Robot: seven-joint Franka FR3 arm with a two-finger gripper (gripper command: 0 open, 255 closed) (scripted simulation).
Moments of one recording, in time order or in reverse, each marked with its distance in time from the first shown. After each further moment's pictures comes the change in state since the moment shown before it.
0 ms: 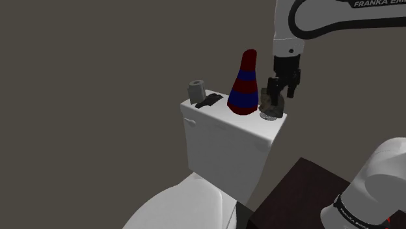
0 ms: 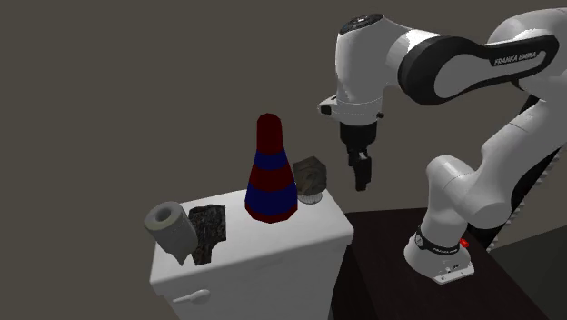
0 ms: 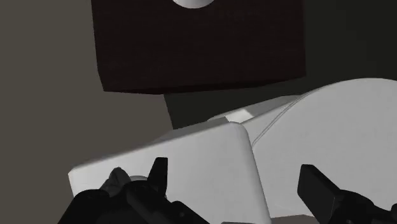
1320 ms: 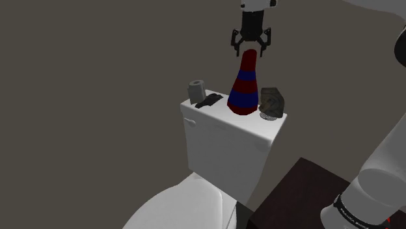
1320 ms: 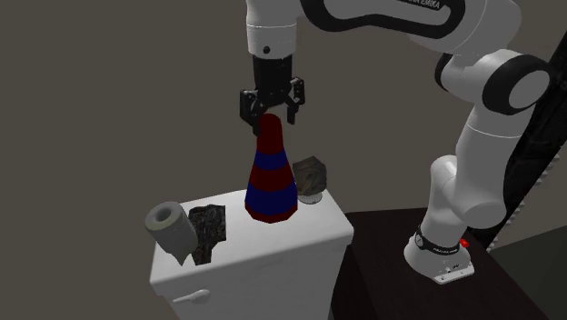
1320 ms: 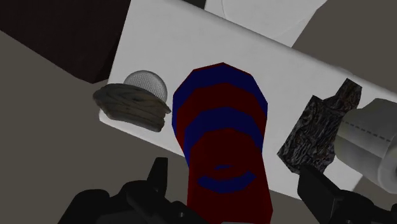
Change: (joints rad) arm -0.148 0.583 0.107 0.860 -0.117 -0.131 0.872
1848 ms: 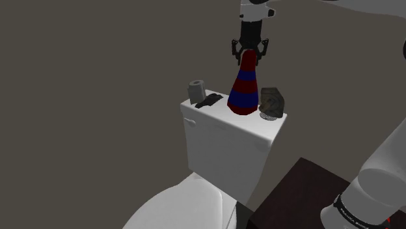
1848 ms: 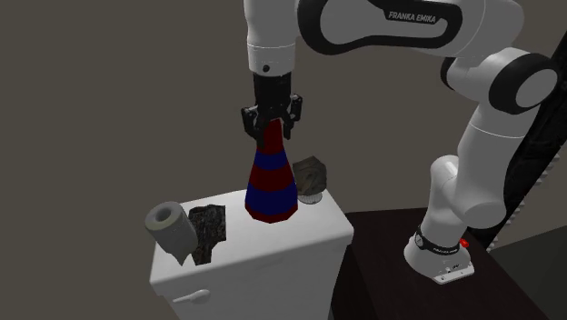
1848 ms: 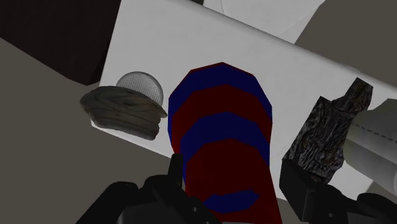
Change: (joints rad) arm -0.005 -0.038 -0.005 -0.129 0.008 0.095 0.010
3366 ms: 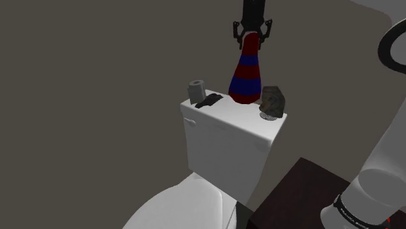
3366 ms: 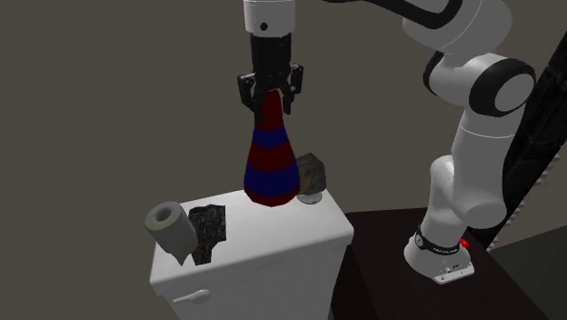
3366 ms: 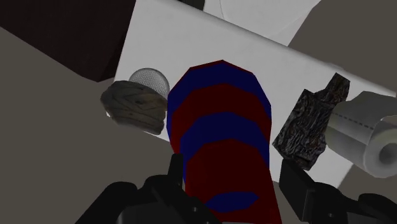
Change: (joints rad) arm 0.017 0.116 0.012 0.327 -0.030 -0.217 0.002
